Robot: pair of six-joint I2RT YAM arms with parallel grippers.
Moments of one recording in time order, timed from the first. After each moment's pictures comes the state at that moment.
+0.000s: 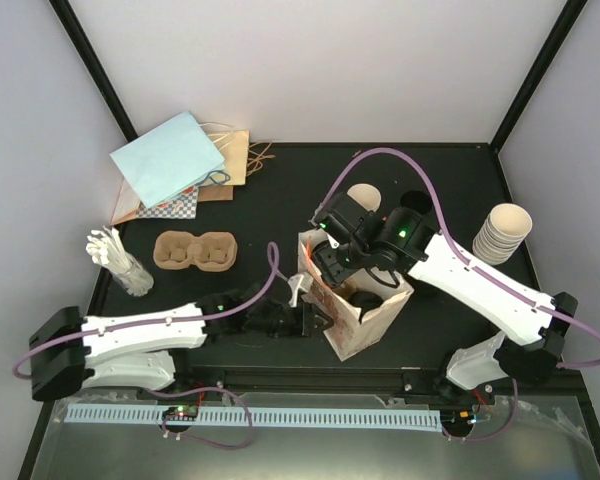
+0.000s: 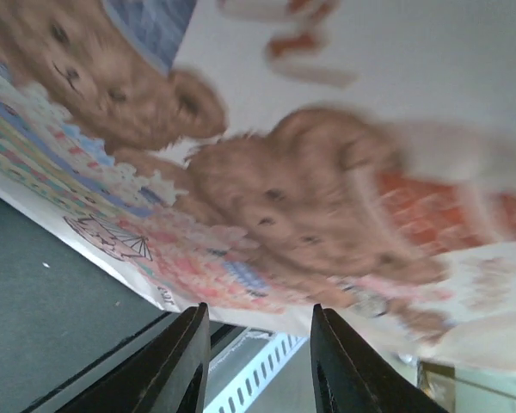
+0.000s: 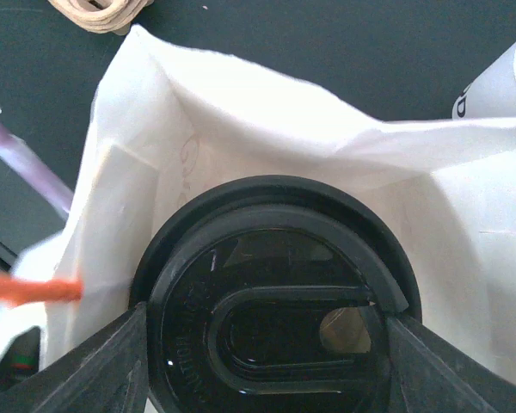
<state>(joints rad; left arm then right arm) -1.15 1.16 0.61 -0.06 0.21 -1.16 1.00 1.44 1.59 -1.22 0.15 0.33</state>
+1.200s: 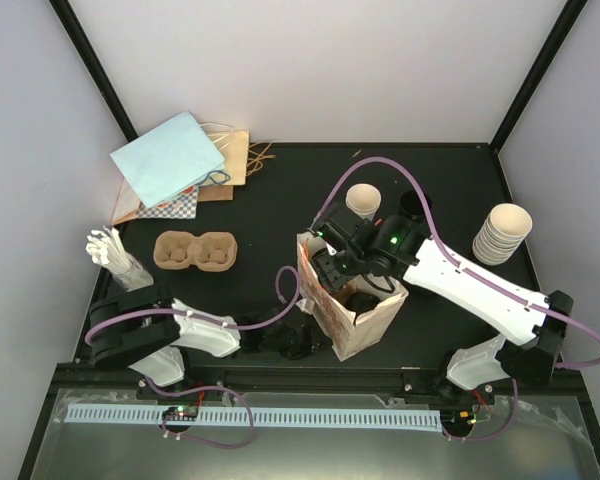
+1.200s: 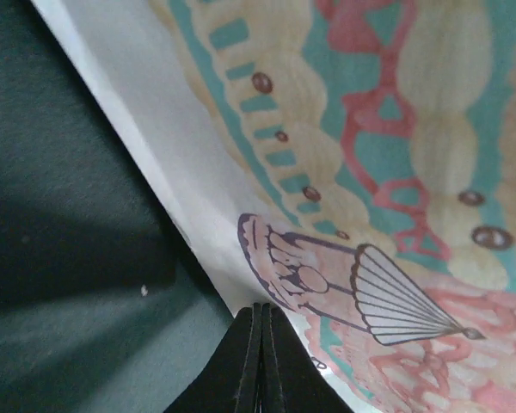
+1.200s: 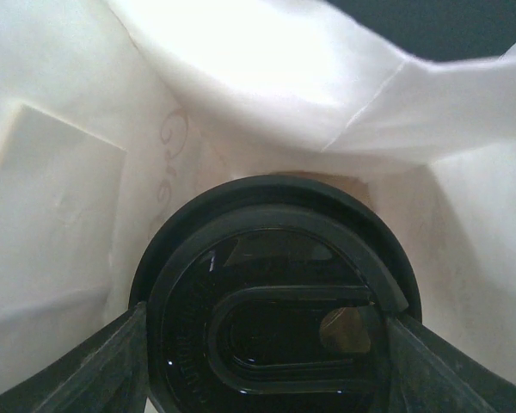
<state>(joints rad) -1.21 1.50 0.38 0.45 0.16 -1.42 1.00 1.42 1.49 -1.15 0.15 0.35</state>
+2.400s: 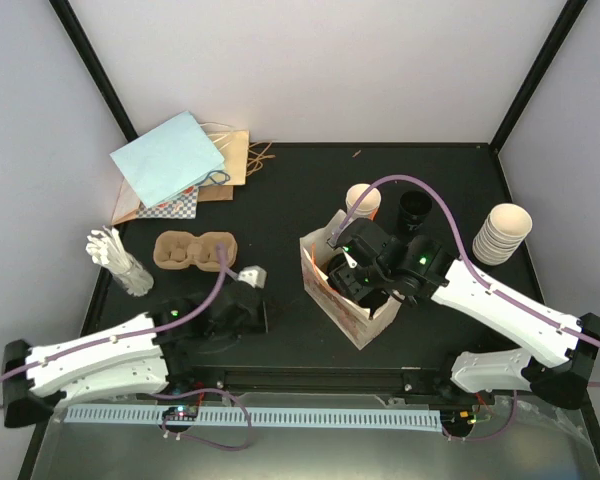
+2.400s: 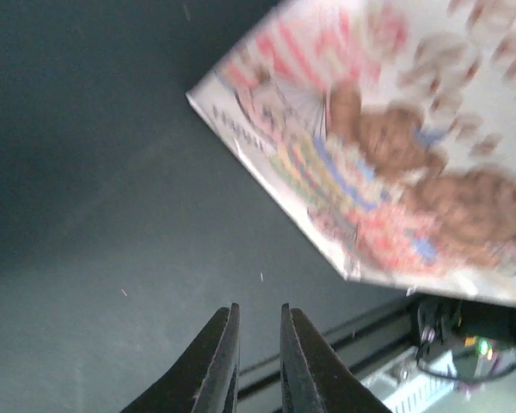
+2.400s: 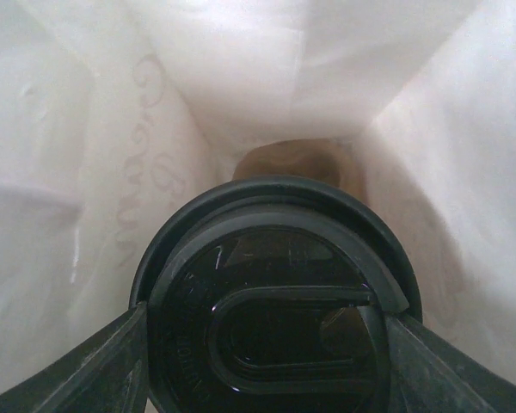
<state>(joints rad) -1.15 0.83 0.61 -0.56 -0.13 -1.13 0.99 1.24 1.28 -1.07 0.17 0.26</state>
